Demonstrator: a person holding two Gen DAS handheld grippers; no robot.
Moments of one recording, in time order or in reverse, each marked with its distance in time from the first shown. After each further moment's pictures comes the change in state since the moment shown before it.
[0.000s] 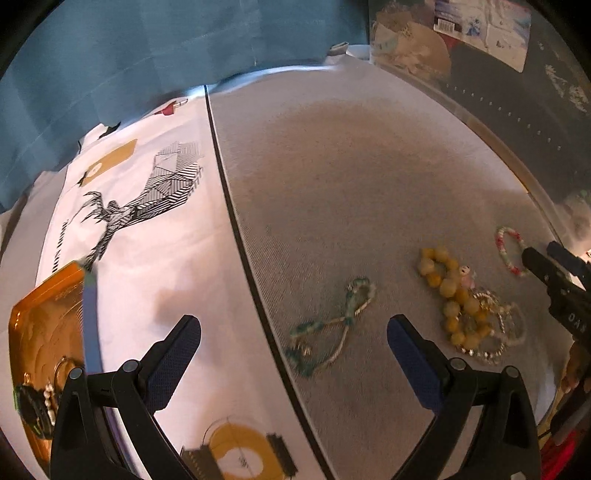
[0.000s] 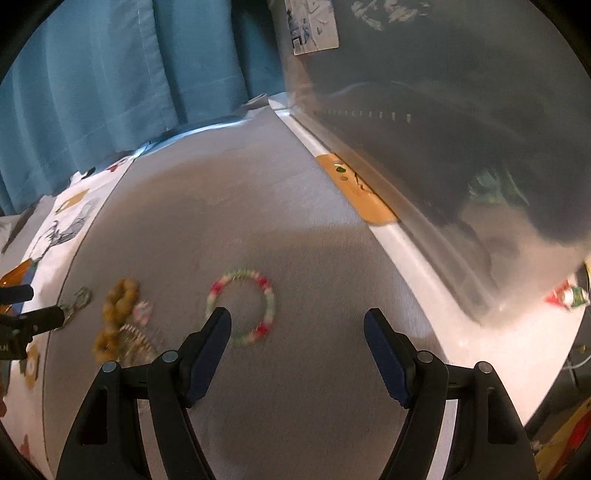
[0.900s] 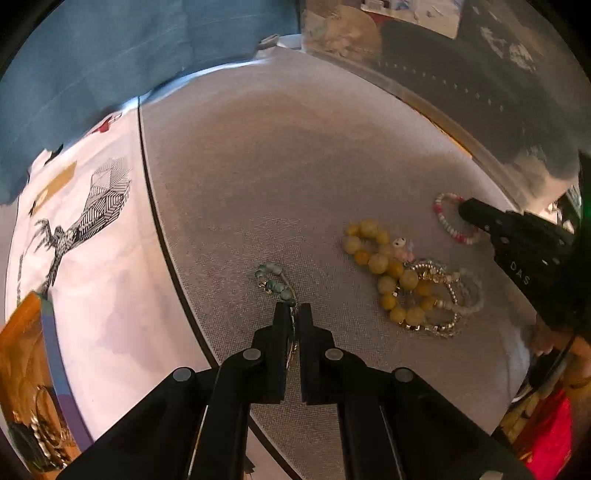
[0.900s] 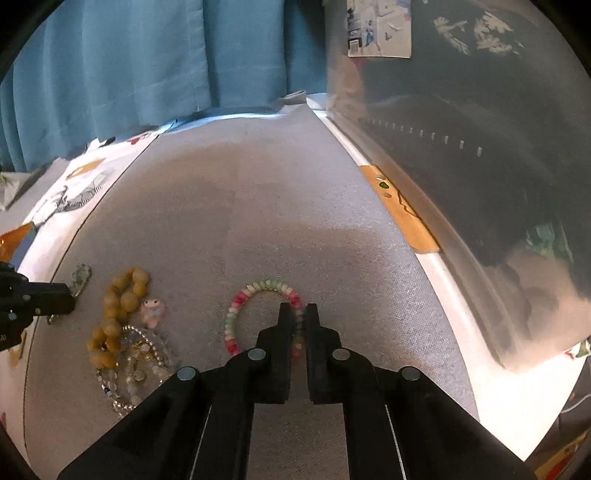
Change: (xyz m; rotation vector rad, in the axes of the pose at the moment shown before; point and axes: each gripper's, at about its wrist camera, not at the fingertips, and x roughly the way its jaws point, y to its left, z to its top) left arm -0.007 -0.027 -0.007 0.132 0.020 -0.167; right arm 0.016 0.026 0.003 -0.139 -0.015 0.028
